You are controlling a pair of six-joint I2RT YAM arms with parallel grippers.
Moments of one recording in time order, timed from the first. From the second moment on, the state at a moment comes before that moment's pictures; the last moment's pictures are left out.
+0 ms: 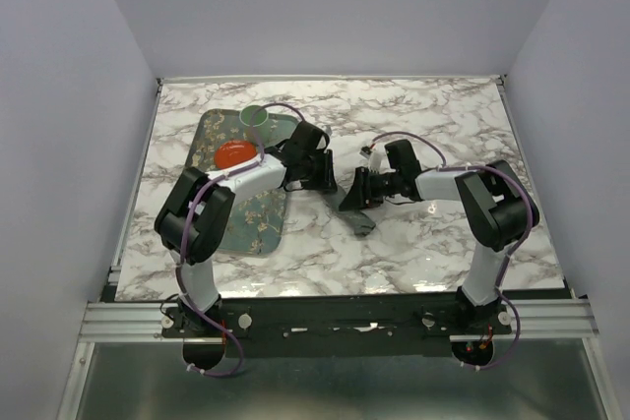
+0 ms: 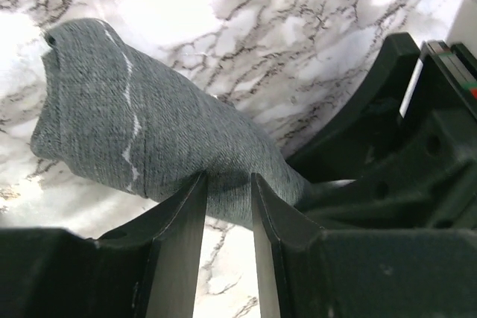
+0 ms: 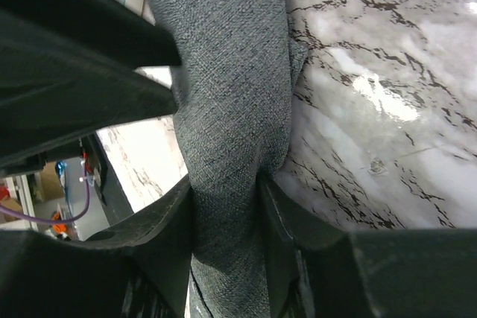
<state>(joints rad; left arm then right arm) -0.60 1.82 1.20 -0.26 0.23 -0.54 0.41 1.87 0.88 0.12 -0.79 0.41</state>
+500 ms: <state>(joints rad) -0.59 1.86 1.23 -0.26 0.22 -0.54 0.44 1.76 0.95 -0.20 -0.59 0.29</state>
